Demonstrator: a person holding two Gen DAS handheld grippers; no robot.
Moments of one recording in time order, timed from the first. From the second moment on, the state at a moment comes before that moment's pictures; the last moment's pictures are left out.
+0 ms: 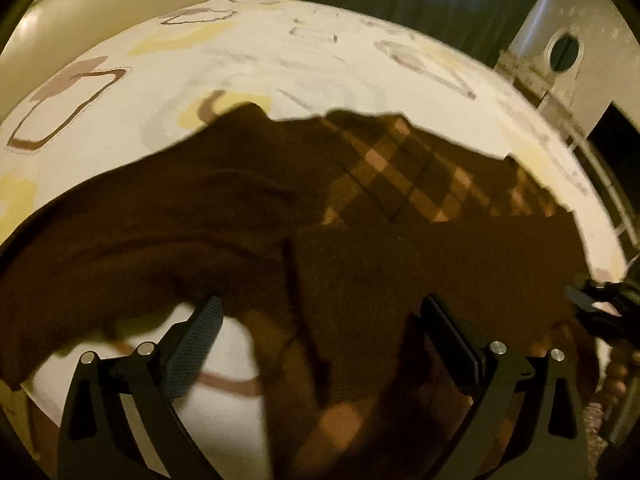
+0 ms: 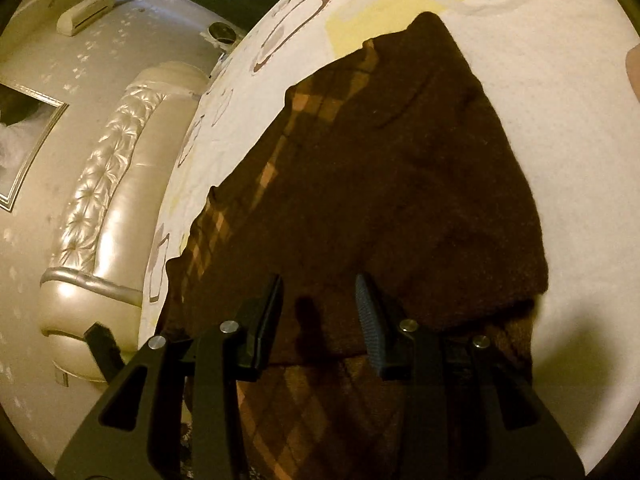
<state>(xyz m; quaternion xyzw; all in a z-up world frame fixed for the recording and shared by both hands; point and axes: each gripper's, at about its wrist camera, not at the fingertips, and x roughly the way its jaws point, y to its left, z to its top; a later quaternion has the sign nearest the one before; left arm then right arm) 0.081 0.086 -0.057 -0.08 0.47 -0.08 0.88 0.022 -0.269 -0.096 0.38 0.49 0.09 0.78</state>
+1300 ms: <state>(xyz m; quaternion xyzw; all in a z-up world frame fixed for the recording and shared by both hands) -0.058 0.426 -0.114 -0.13 0.40 0.09 0.90 0.027 -0.252 -0.089 0.37 0.49 0.05 0.79</state>
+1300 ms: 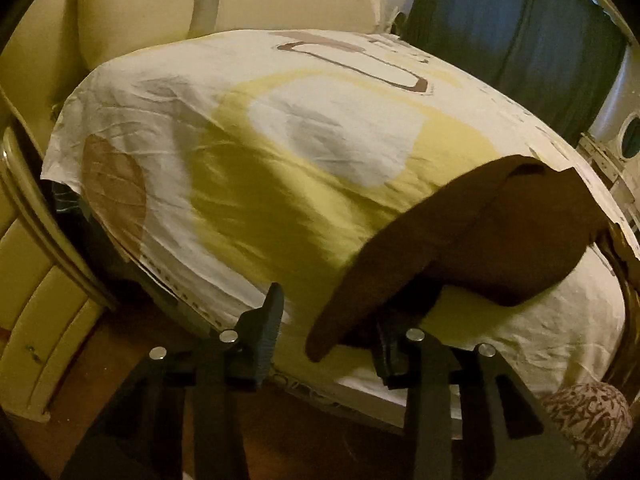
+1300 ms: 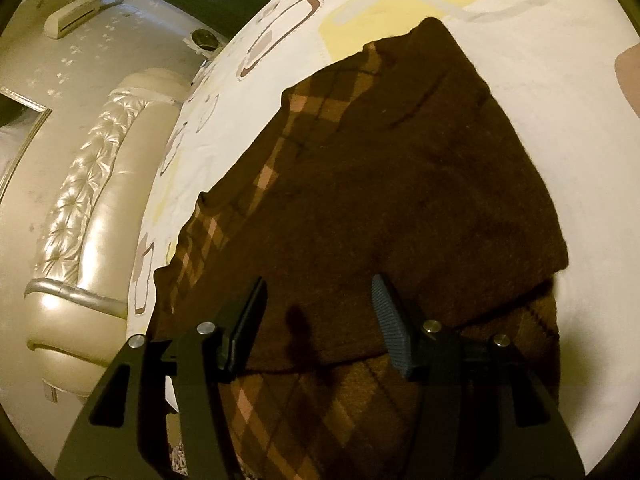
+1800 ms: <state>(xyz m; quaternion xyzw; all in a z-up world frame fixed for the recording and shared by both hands) -0.059 0.410 -0.039 -0.17 0.45 -0.06 0.87 0.024 -0.254 -0.088 0.39 0.48 0.04 0.79</state>
